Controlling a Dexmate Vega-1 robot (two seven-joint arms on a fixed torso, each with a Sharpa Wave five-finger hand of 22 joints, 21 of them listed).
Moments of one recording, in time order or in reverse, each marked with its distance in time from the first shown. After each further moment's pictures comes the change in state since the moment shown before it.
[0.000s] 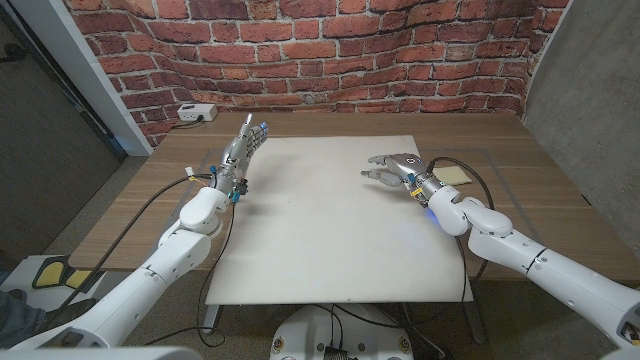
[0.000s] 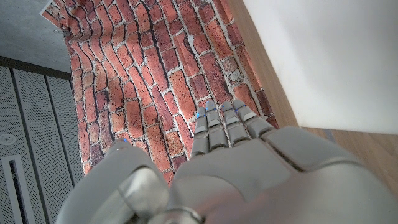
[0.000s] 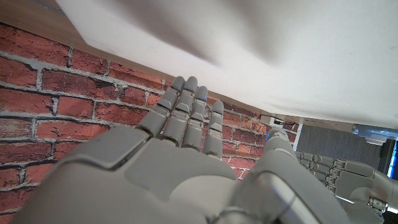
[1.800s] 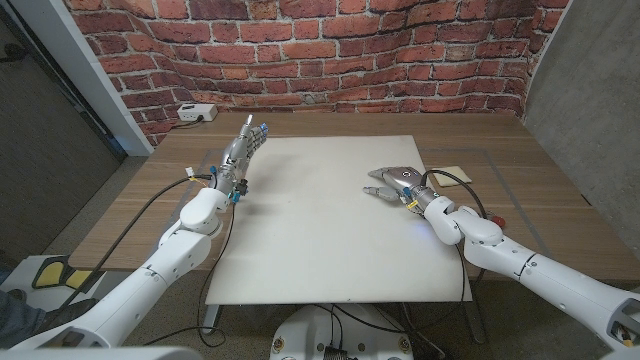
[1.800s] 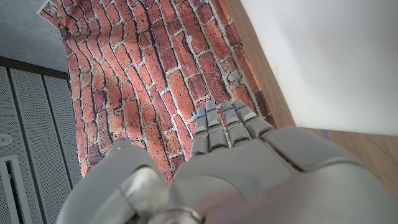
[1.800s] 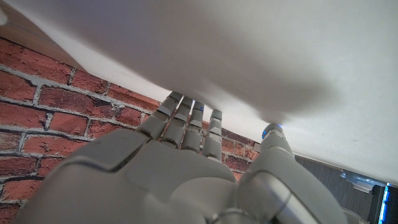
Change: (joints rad) left arm -0.002 -0.004 0.003 0.008 -0.001 0.002 0.001; left_hand 0.011 0.011 -0.008 0.000 0.000 0.012 -0.005 -0.004 0.000 0.005 -0.005 -0.008 0.000 0.011 0.000 0.000 0.000 -0.006 0.005 -0.008 0.000; right arm 0.030 0.014 -0.095 0.084 -0.084 -0.058 0.037; right_hand 0.056 0.016 0.036 -0.031 -0.005 -0.013 -0.002 -0.017 0.000 -0.076 -0.014 -0.051 0.003 -0.170 0.045 -0.075 0.000 -0.040 0.007 -0.037 0.000
